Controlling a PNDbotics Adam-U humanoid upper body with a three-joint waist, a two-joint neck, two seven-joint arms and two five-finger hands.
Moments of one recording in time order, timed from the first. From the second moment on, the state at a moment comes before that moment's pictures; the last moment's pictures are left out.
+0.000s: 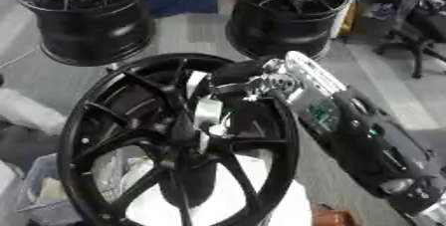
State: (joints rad) left arm -0.07 0.15 0.21 -1.75 0.04 0.17 -0.03; right arm -0.68 -0.43 0.51 -1.54 0.61 -0.27 0.81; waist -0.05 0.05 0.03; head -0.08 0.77
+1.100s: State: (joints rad) left arm -0.07 0.15 0.21 -1.75 0.03 0.17 -0.03; right arm -0.69 -0.43 0.50 -1.53 0.68 -0.28 0.79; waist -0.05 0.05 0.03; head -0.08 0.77
